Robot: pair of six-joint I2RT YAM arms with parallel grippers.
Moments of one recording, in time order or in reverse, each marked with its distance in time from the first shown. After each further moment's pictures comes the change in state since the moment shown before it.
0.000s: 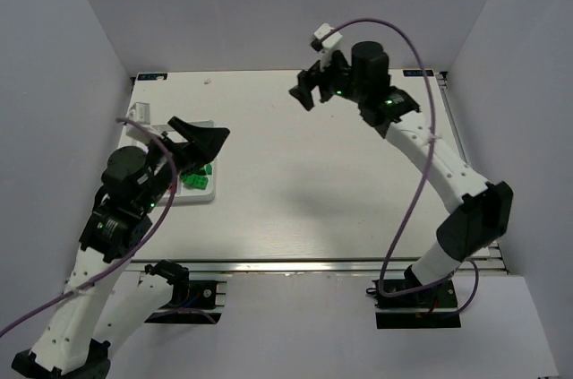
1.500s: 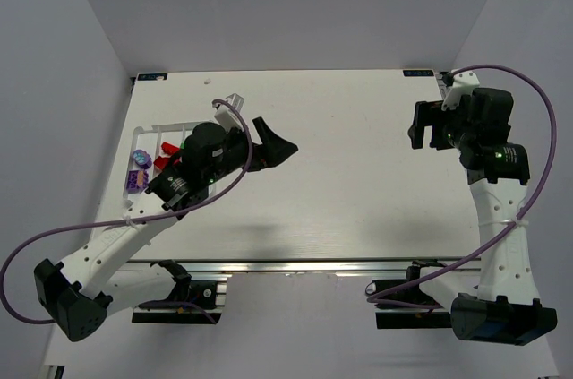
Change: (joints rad) left arm -0.275 0.398 -0.048 0.257 0.143 0.054; right arm -0.617 -0.575 -0.287 -0.657 0.146 0.021
